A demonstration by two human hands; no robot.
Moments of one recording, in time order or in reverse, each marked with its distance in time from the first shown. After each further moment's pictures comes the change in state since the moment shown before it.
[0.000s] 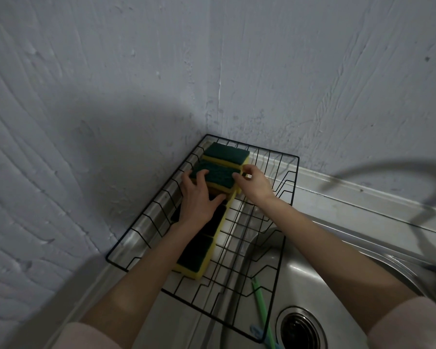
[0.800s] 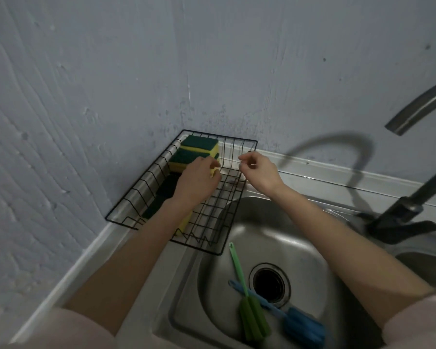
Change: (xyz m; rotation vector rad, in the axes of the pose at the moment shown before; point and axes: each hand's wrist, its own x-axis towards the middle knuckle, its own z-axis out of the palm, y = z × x) left_hand -0.094 0.086 -0.038 0.081 -0.072 0.325; right_hand -0.119 -0.005 -0.091 -0.025 0.108 -0.109
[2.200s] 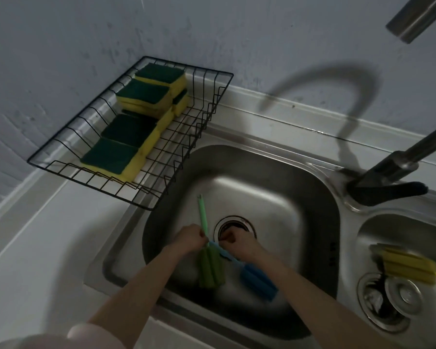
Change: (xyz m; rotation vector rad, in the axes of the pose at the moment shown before) left_hand -0.116 -0.045 0.208 0.105 -0.759 -0.598; right_hand -0.117 0.212 0.047 -0.240 -0.670 0.368
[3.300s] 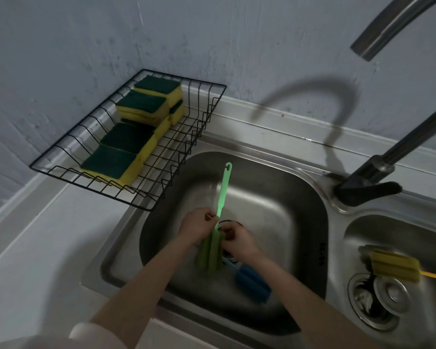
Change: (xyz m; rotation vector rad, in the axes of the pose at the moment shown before) left_hand -0.019 0.043 -0.023 -0.260 0.308 0.212; right_hand -0.022 -0.007 -0.007 0.244 0.233 -0.097
